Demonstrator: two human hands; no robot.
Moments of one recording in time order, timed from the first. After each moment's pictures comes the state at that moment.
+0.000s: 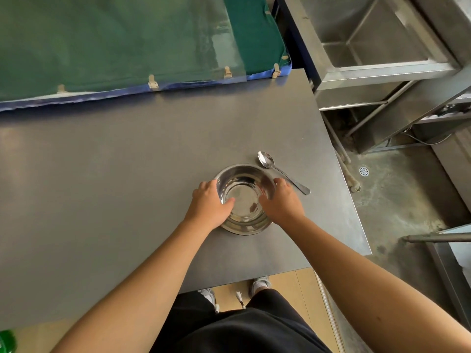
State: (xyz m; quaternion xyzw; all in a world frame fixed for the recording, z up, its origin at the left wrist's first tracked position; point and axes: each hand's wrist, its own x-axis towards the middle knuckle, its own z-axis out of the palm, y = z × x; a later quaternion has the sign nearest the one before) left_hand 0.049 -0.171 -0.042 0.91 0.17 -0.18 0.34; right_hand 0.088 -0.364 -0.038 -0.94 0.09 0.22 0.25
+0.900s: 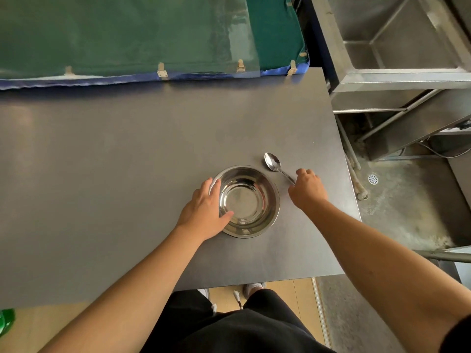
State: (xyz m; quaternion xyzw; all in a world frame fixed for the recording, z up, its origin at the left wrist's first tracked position) left_hand 0.033 -0.164 -0.059 0.96 0.07 -0.17 0.23; right_hand 0.162 -0.419 -0.074 -0.97 0.03 0.21 0.09
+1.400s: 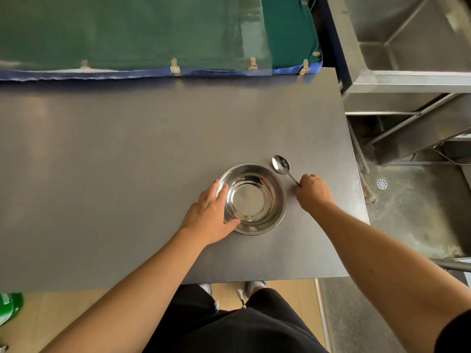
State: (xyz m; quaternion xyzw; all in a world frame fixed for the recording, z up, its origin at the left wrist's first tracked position) left_hand 0.014 -0.163 -0.061 0.96 0.04 -0.19 0.20; right_hand 0.161 -0.424 -0.090 -0.97 0.00 0.22 0.07
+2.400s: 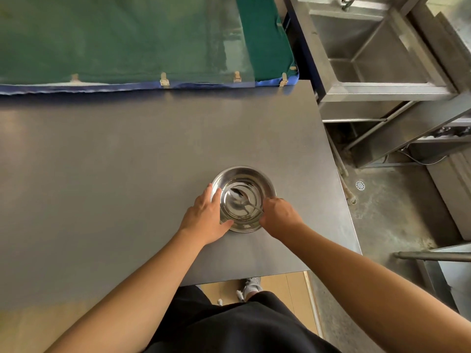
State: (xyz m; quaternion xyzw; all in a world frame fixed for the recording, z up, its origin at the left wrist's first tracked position) left_hand 0.010 -0.167 -0.056 0.96 0.04 -0.20 0.20; right_hand 0.069 -0.369 -0.042 -0.96 -0.11 0.24 0.07
